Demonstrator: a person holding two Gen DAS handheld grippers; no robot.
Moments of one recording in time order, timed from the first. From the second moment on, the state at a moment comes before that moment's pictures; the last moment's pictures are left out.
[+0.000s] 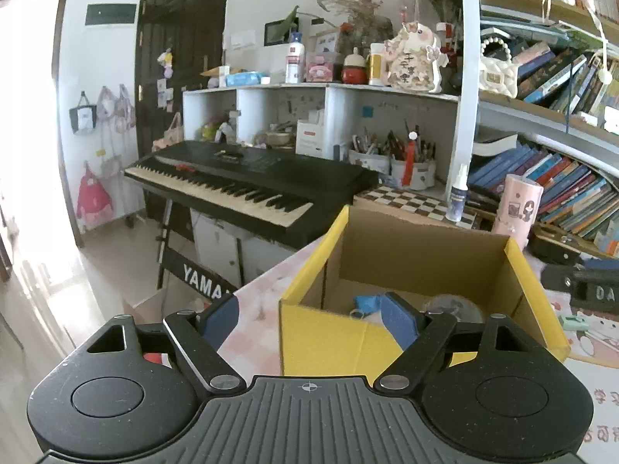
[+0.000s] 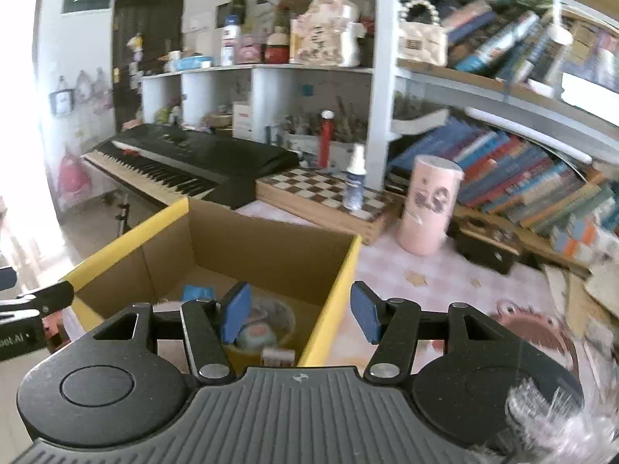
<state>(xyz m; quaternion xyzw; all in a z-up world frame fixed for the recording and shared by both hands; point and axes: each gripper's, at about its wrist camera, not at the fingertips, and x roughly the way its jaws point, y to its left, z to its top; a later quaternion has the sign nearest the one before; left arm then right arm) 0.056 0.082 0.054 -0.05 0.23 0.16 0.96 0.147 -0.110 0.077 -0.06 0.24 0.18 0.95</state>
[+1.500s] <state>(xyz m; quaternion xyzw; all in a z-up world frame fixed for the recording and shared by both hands) -0.056 0.074 0.011 -0.01 0.32 0.06 0.94 -0.029 -0.092 0.008 -0.07 0.34 0.15 0.93</state>
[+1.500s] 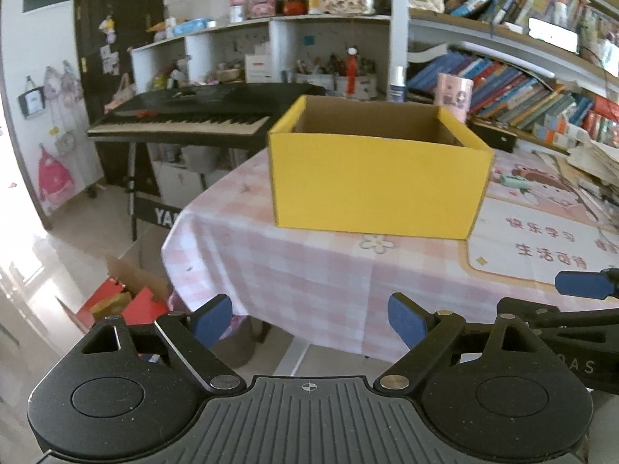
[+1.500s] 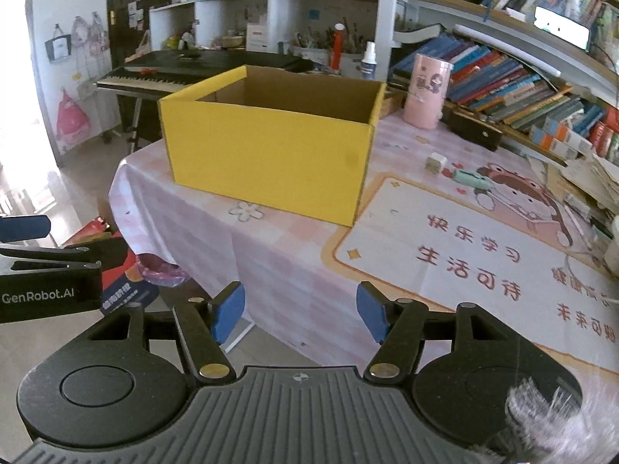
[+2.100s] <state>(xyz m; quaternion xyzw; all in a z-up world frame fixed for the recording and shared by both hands) -0.030 0.017 0.010 0.01 0.32 -0.04 0.95 -0.028 -0.146 0.011 -0.06 0.34 0.08 0.94</state>
